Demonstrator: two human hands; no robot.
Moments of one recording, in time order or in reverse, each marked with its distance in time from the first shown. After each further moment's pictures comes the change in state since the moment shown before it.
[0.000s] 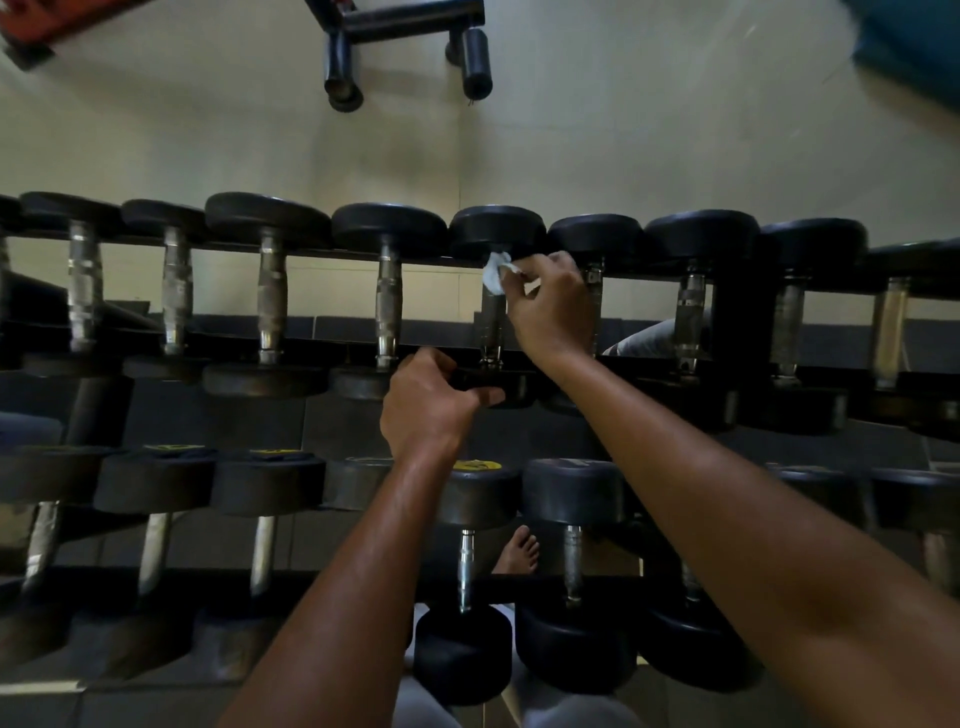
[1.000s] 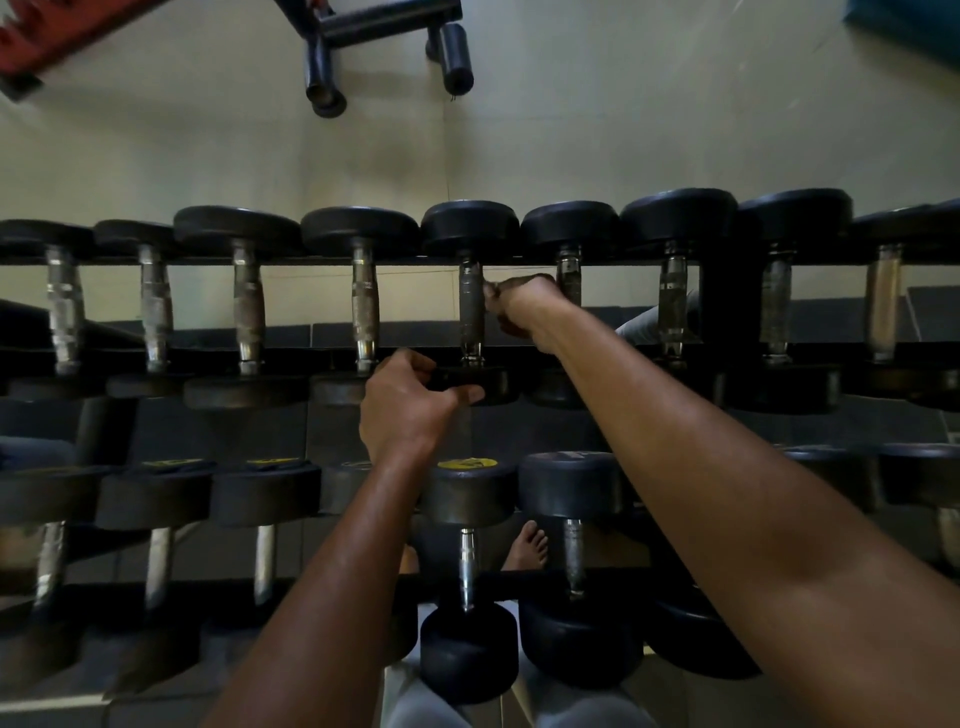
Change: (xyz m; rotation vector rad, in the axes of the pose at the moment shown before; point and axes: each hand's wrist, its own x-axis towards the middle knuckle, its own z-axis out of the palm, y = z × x) left_hand 0.000 -0.003 0.001 -0.003 0.003 0.002; right_hand 0.024 0.003 -0.013 0.393 -0.532 0.709
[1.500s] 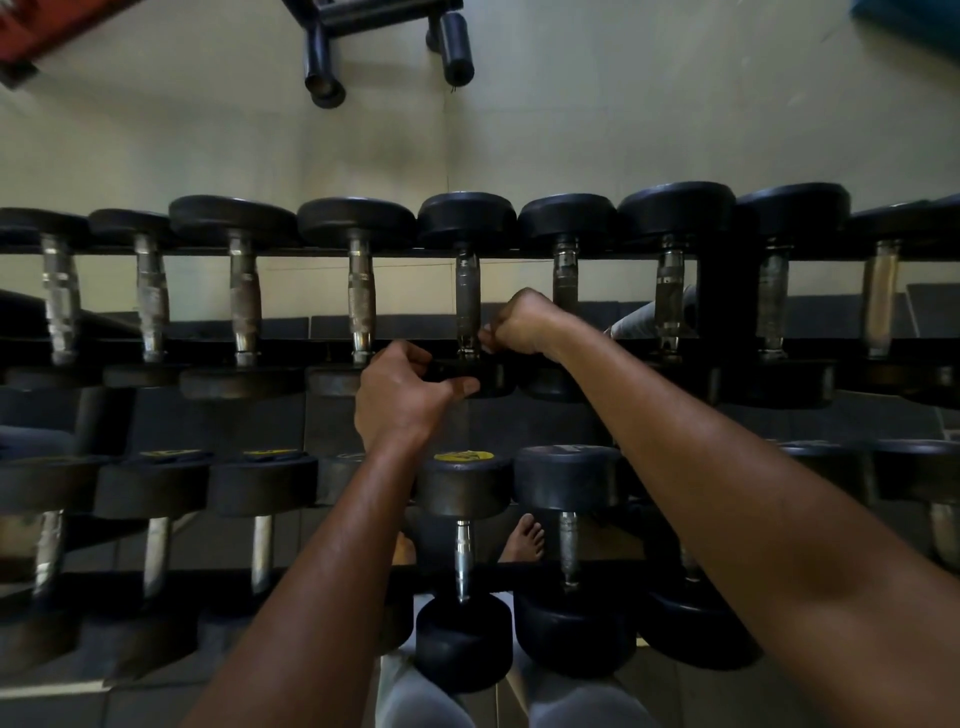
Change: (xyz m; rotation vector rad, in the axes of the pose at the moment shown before) left_hand 0.001 -0.002 0.000 -0.022 -0.012 0.002; right_hand -0.009 0.022 -0.004 -0.532 -0.084 -0.121
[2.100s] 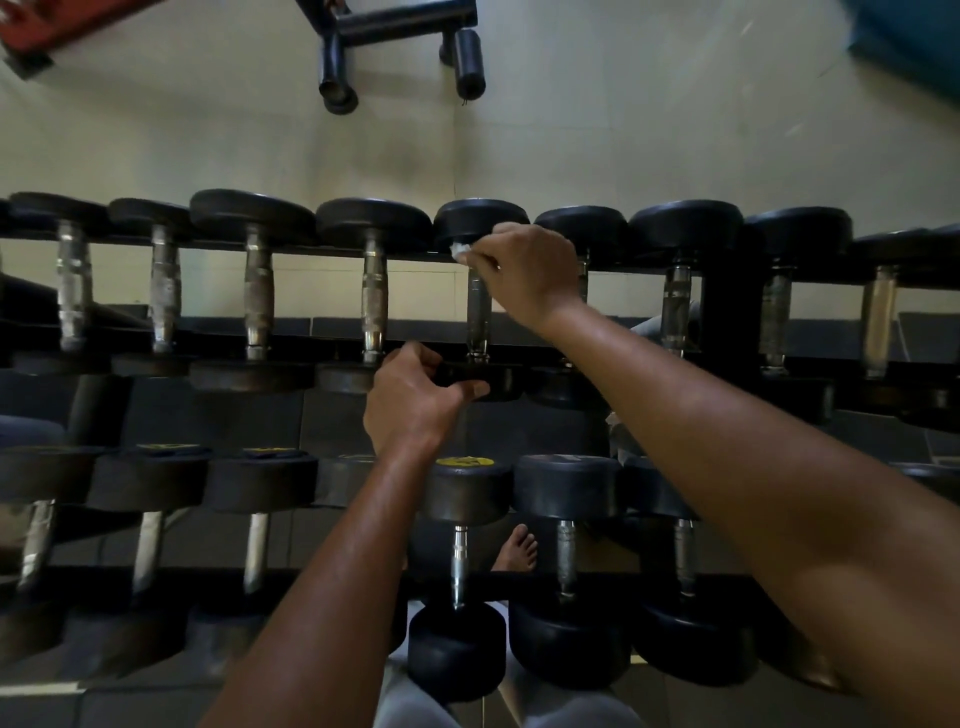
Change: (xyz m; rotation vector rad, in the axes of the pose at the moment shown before) left_hand -0.003 -0.002 0.000 0.022 0.036 0.036; right_hand -0.008 -0.044 -0.022 -0.499 0.659 -0.742
